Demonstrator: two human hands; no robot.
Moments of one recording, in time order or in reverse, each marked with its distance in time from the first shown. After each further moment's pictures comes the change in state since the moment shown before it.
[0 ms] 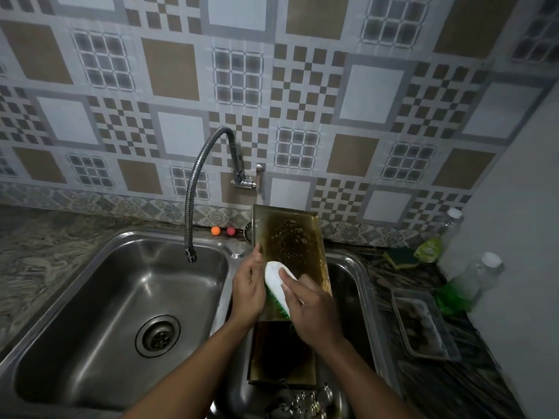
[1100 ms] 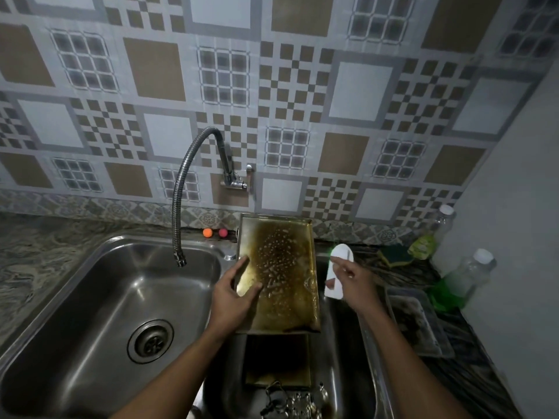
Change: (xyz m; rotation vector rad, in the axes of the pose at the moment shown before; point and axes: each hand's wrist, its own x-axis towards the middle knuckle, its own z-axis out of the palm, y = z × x) left_hand -0.004 -0.018 -0.025 0.135 -0.061 -0.066; right_hand 0.036 0.080 -0.063 0.498 0.022 0.669
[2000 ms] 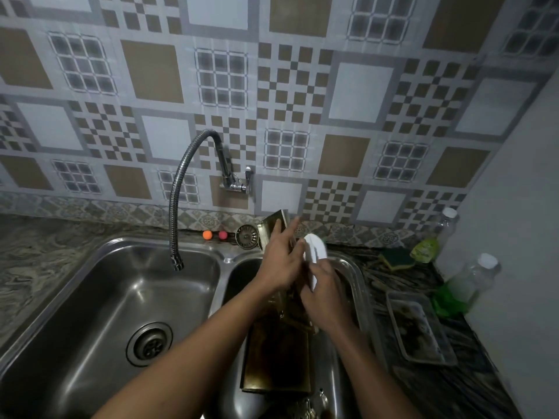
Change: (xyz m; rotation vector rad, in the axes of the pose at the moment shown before) left_hand 0.048 0.099 0.071 0.255 -0.235 0.105; right_hand -0.030 -0.018 0.051 -0.444 -0.016 -0.407
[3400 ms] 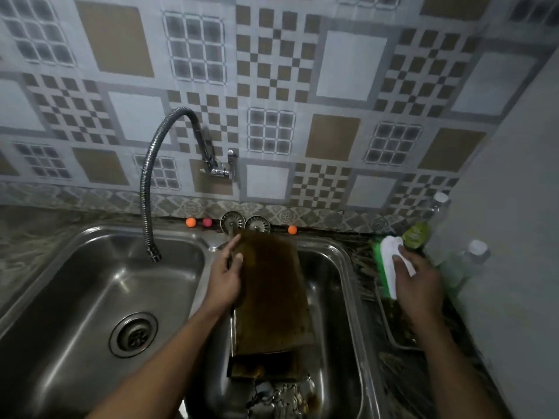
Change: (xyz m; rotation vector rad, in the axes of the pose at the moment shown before) left_hand -0.030 -0.092 -0.012 -0.356 0.213 -0.215; right_hand 0.002 0.107 -0.125 0.051 0.421 0.392
